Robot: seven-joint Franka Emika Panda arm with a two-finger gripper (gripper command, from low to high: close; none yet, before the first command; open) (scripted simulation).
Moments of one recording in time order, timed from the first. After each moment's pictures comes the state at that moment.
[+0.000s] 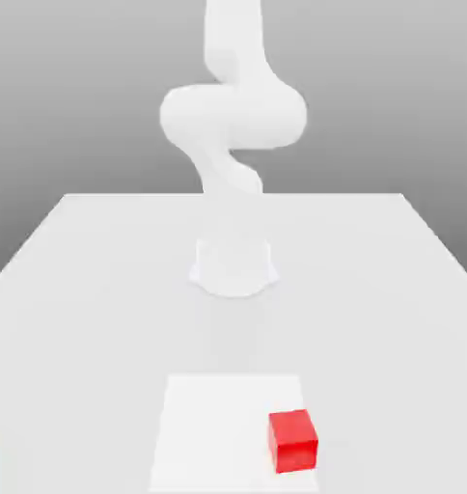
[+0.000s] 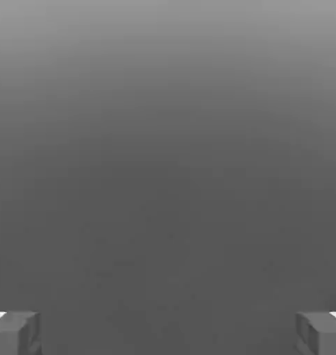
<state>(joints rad) 0.00 -0.71 0.01 -2.32 0.00 2.34 0.80</state>
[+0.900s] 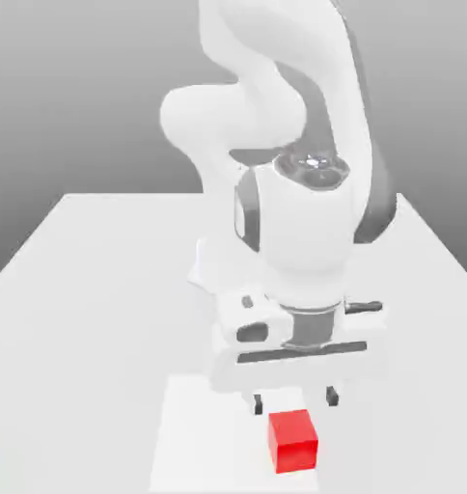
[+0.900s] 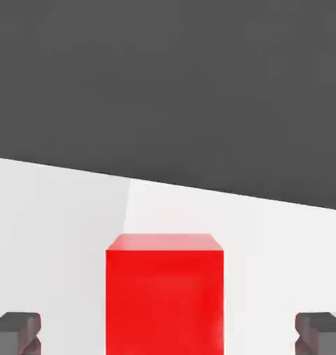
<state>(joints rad) 0.08 0.28 0.07 -2.54 -0.06 2.81 0.83</state>
